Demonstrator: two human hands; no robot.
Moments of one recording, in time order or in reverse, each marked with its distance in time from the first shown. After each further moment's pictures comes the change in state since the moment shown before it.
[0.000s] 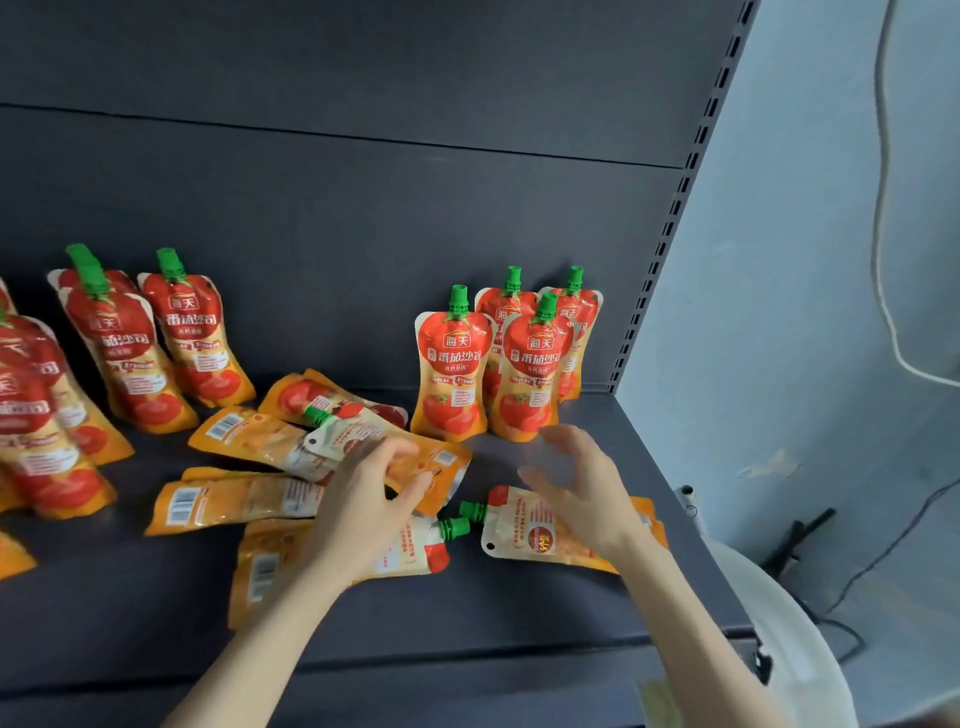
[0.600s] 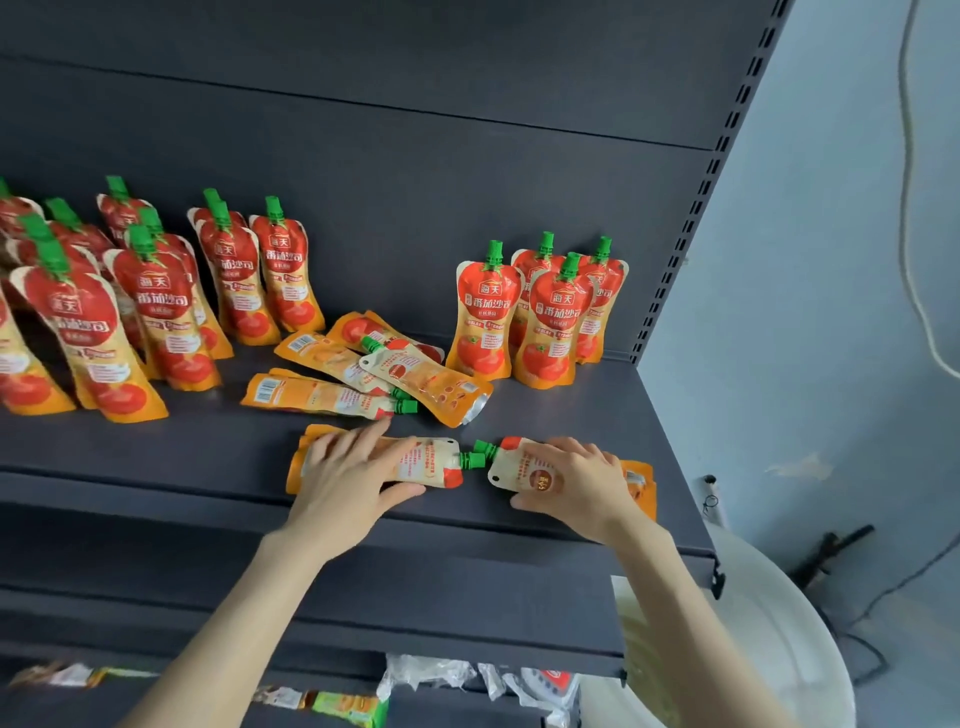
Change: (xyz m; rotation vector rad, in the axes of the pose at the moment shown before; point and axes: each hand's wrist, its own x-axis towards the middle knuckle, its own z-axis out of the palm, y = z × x) left_hand -0.095 -0.014 -0.015 0.787 -0.199 0.010; right_hand -0.063 0.010 -0.006 -0.561 -0.311 -0.142
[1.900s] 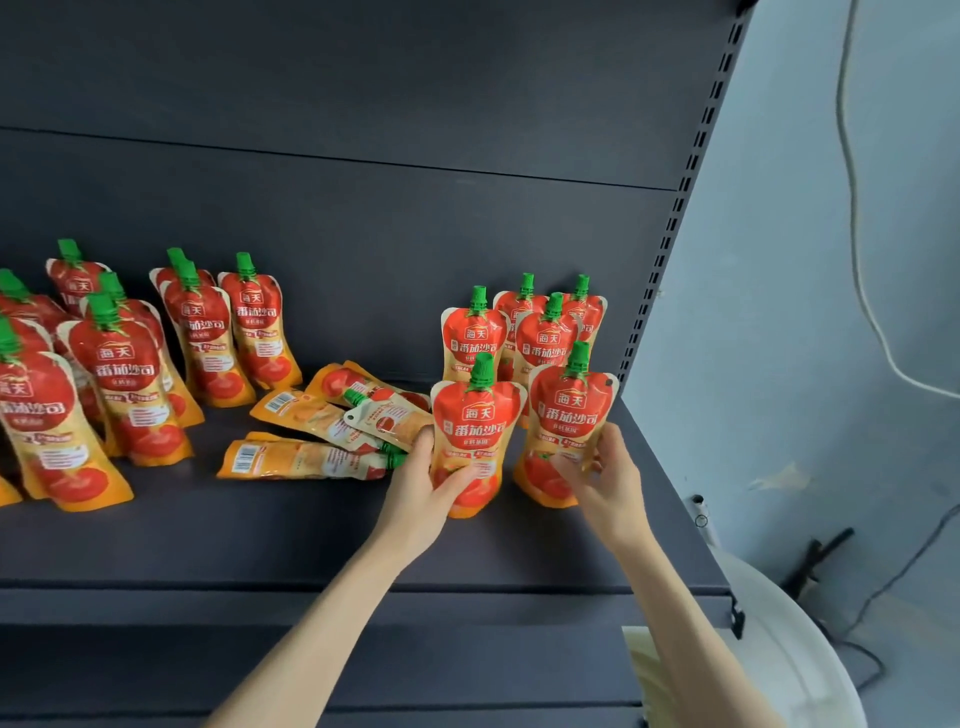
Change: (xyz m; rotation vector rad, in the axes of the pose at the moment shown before) left_hand 0.061 0.048 -0.008 -1.383 0.092 -0.053; right_hand 0.026 0.007 0.000 0.931 0.552 0.089
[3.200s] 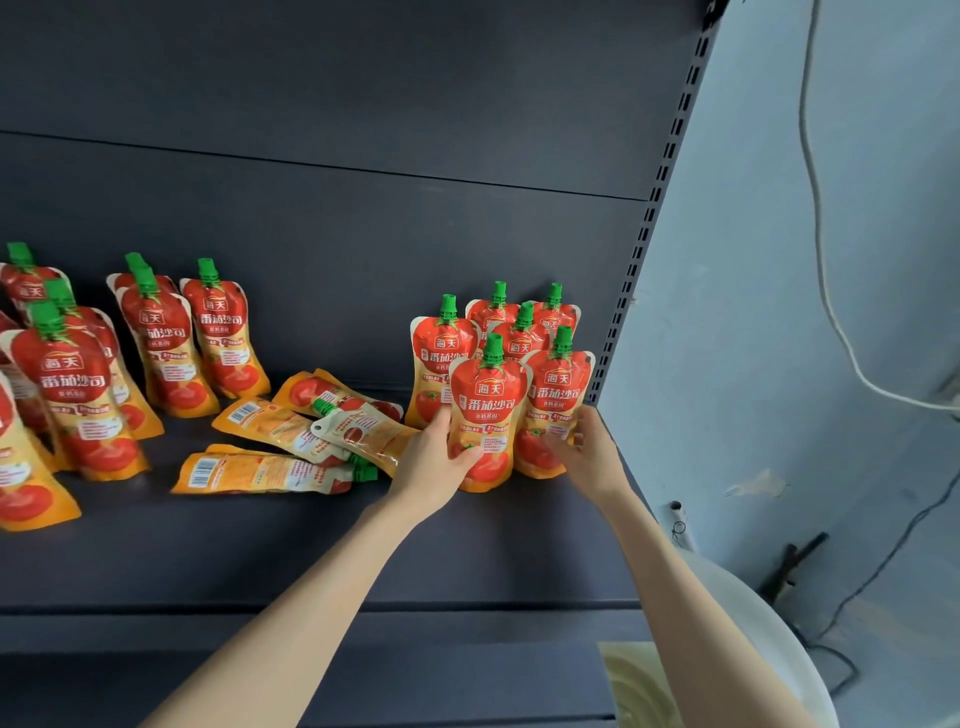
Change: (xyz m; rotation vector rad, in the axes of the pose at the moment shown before) left_hand 0.060 0.003 0.036 0.367 -0.028 0.019; right_hand 0.064 0.027 -0.017 -0.155 -0.058 0.156
